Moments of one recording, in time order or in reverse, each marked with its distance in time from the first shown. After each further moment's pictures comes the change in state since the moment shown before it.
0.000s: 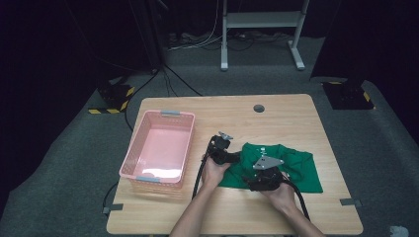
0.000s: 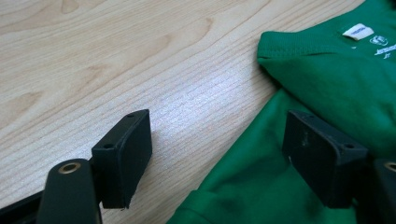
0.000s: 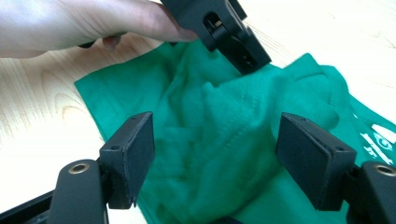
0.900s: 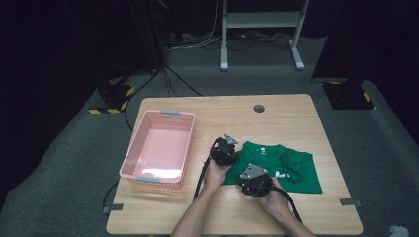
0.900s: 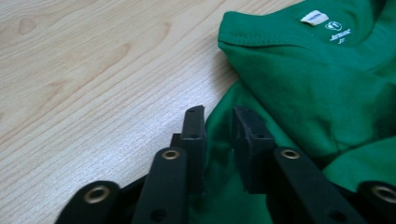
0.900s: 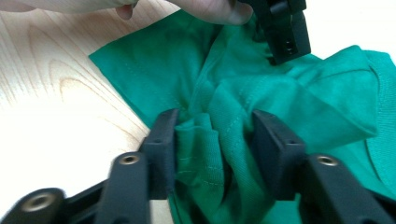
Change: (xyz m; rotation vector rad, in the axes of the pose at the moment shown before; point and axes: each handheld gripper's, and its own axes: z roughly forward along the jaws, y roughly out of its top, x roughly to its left) left arm -0.014 -0.002 -0.003 -0.011 -0.056 0.105; right arm 0.033 -0.003 0.020 0.080 -0.079 -0.123
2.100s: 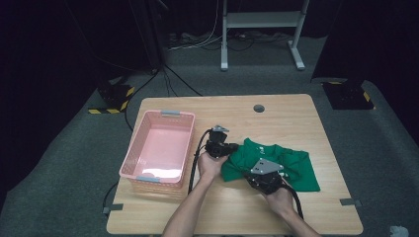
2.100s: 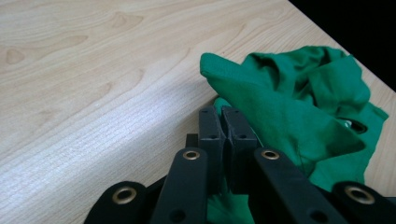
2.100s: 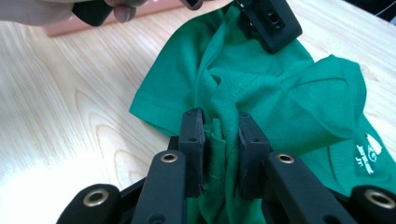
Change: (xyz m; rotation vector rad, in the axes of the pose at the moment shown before) left arm 0.025 0.023 -0.045 -0.095 -0.243 -0.158; right arm -0.016 0.010 -0.039 -0.139 0.047 0.083
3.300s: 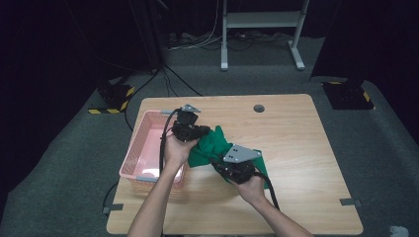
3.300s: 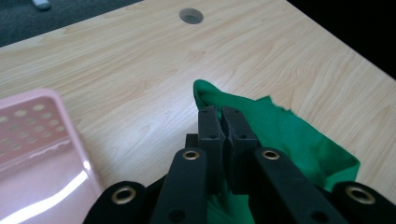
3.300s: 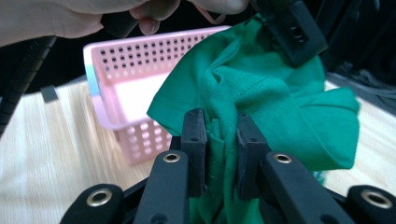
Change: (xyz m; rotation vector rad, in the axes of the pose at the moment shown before) left arm 0.011 0.047 -0.133 0.015 0.174 0.068; right arm 0.044 0.099 0.003 -0.238 0.134 -0.019
